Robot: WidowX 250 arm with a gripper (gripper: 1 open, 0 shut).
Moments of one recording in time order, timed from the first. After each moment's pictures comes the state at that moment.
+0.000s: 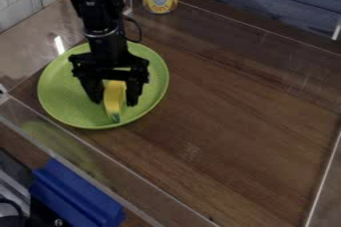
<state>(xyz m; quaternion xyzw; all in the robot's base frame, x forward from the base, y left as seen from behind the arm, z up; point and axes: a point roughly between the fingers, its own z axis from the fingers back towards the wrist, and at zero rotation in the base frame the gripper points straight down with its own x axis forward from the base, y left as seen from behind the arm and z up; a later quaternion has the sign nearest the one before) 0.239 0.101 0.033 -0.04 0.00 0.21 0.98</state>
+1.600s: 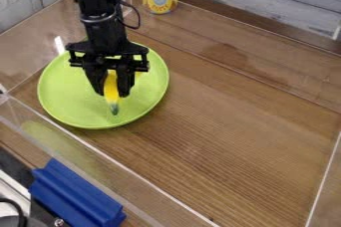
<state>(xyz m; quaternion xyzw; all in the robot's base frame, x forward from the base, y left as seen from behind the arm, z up) 0.239 0.083 0.057 -0.05 0.01 0.18 0.98</state>
